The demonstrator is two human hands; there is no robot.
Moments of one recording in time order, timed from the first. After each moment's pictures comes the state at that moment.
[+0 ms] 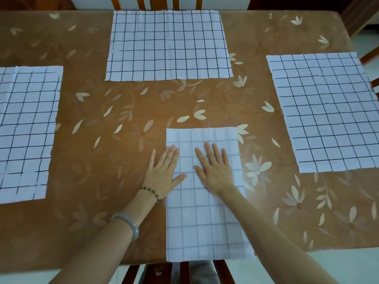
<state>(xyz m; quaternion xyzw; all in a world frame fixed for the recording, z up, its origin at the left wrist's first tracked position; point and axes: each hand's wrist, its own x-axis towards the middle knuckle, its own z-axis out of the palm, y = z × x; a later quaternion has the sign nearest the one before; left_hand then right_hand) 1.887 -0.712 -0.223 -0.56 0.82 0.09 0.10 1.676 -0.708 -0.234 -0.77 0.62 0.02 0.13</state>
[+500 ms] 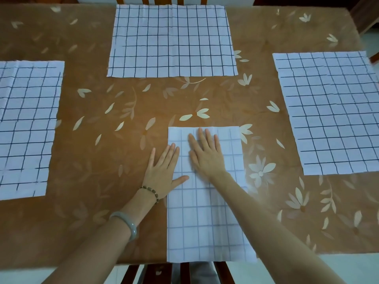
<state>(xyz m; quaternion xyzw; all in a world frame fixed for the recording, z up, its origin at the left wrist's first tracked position) 1.890 -0.713 -0.222 -0.56 0.82 0.08 0.10 1.709 -0.749 -0.219 -0.78 0.61 -0.03 0.13</state>
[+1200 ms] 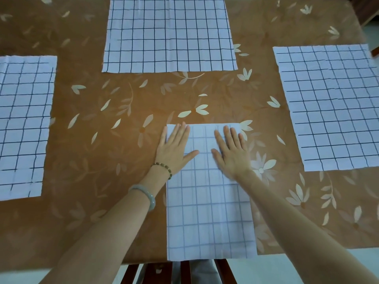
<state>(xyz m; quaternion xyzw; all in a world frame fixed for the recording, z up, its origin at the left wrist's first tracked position) 1.854 -0.769 -0.222 -0.57 0.81 0.07 0.08 1.637 -0.745 -0.231 -0.76 0.64 0.01 0.10</state>
